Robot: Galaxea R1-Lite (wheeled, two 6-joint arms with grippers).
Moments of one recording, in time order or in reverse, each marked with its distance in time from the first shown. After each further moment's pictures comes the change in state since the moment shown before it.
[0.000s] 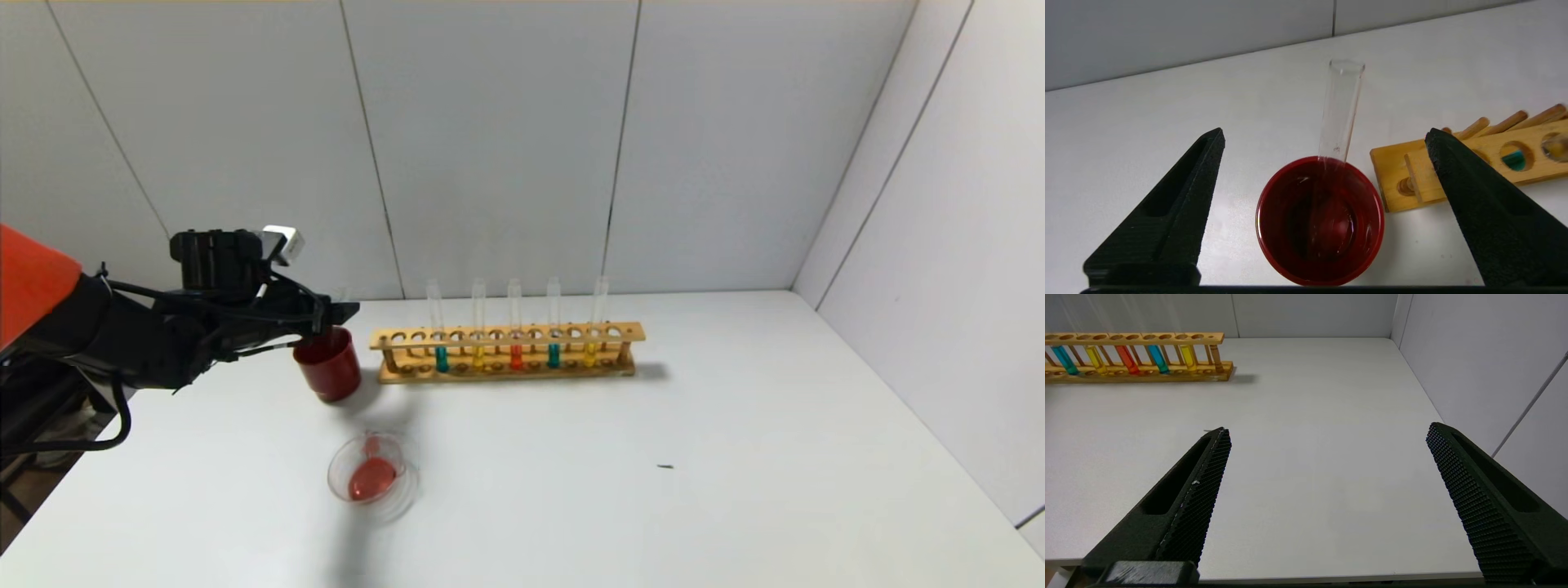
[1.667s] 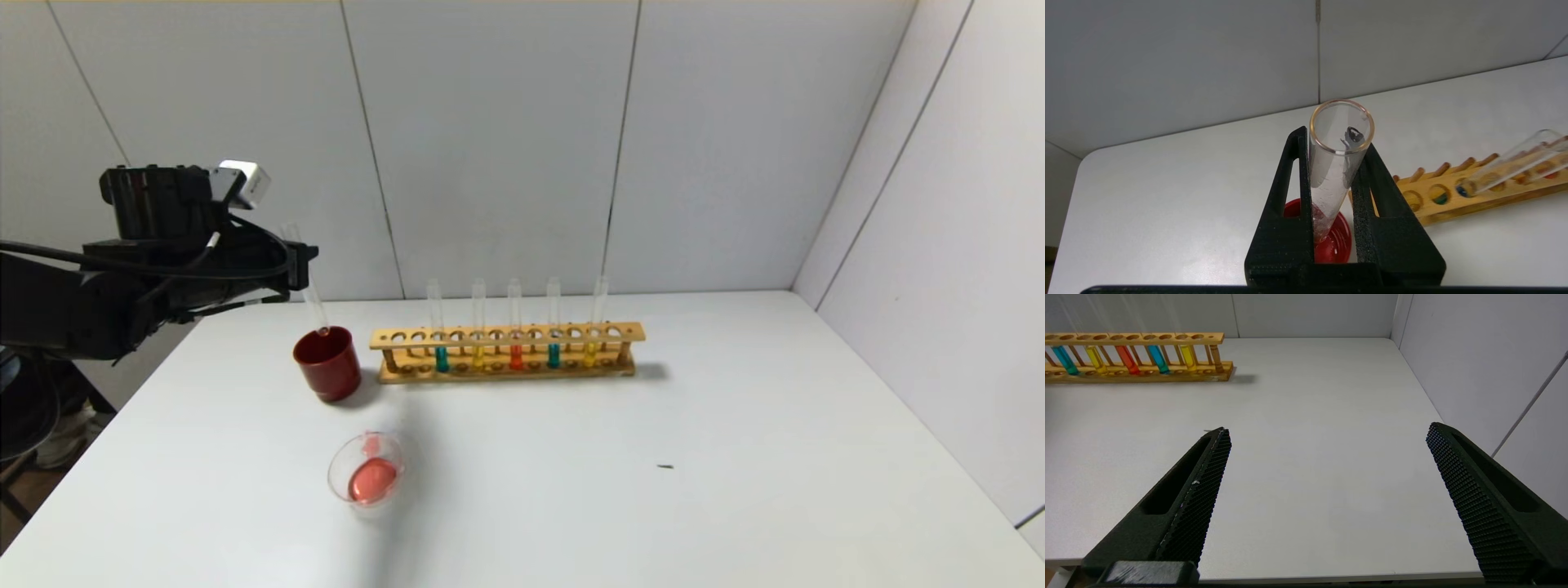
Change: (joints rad) left arm -0.003 -0.166 -0.045 0.083 -0.032 -0.011; right arm 0.000 0.000 0.000 0.000 0.000 0.000
